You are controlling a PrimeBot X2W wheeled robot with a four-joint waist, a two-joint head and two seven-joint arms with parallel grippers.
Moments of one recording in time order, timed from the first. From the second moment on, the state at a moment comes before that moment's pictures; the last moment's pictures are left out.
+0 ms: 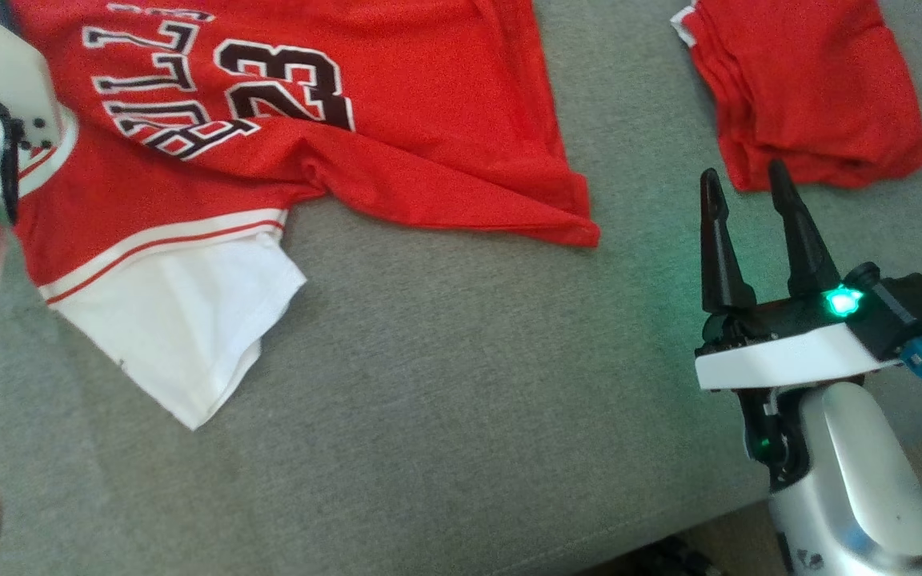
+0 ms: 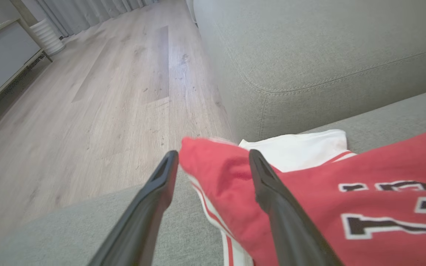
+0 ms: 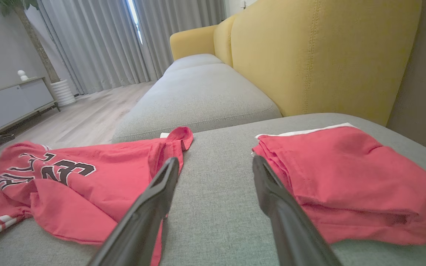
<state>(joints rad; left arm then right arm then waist) -1.21 0.41 -0.73 1.16 -0.62 0.12 0.02 -0.26 -0.05 0.13 0.16 0.25 0.13 -0.24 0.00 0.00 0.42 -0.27</state>
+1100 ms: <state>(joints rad) -0.52 0.27 -0.70 0.55 -0.55 0.22 -0.25 -0.06 -0.05 -0.02 0.18 0.15 0.13 -0.23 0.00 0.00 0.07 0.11</state>
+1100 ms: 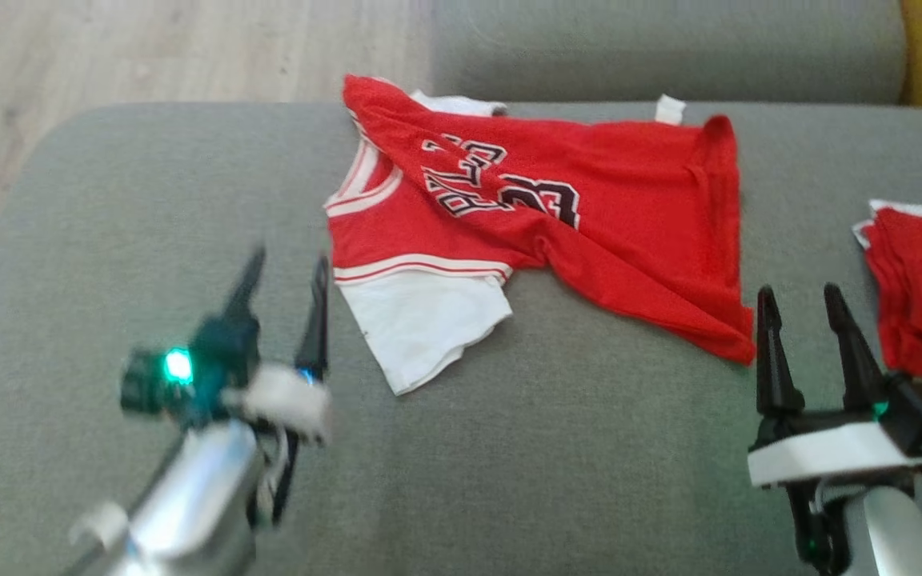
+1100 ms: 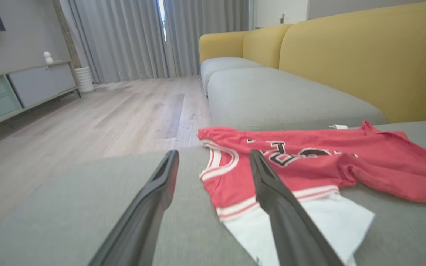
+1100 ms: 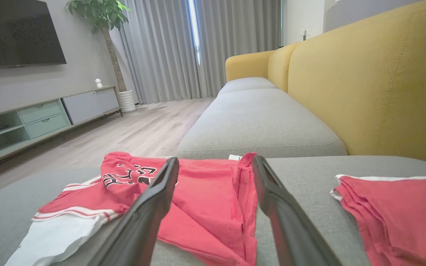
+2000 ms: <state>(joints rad) -0.37 0.23 -0.74 0.57 -0.63 0.25 0.07 -0.07 -0.05 0.02 0.17 0.17 0.13 -0.21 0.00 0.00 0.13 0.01</state>
